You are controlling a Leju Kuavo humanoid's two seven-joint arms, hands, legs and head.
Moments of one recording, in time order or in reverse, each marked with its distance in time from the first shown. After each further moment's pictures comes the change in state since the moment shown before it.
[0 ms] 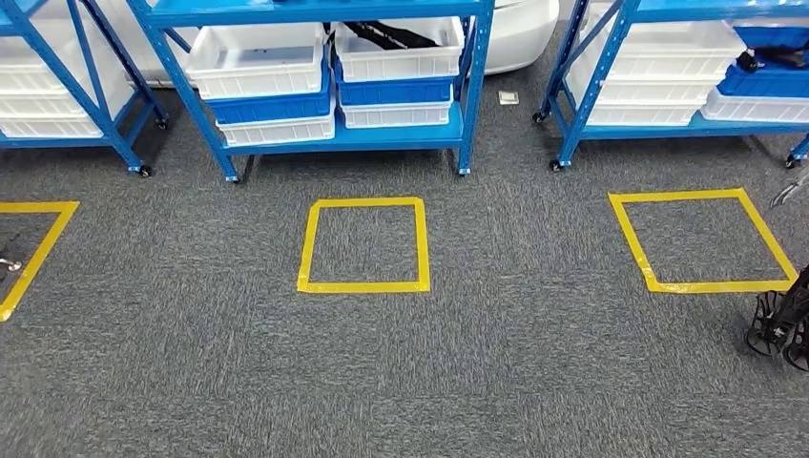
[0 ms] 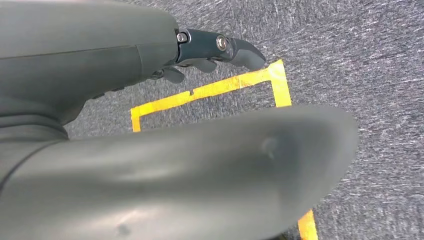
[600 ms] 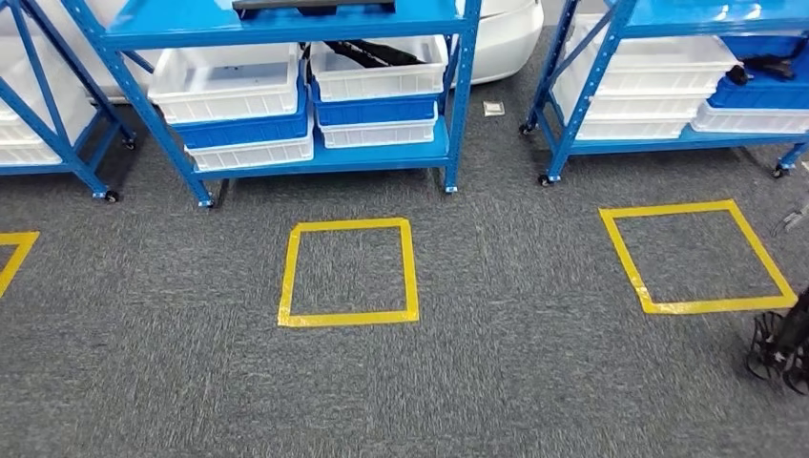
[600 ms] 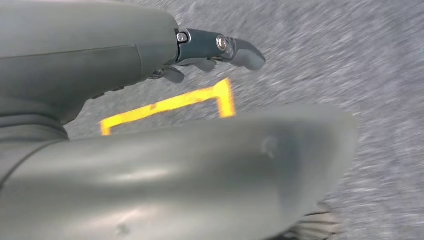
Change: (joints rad) left arm 0.003 0.004 0.026 0.000 0.006 0.015 -0.008; right arm -0.011 0.005 -0.002 0.001 0.012 0.007 -0.005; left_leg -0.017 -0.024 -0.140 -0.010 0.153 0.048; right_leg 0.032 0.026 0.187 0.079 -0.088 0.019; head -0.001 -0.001
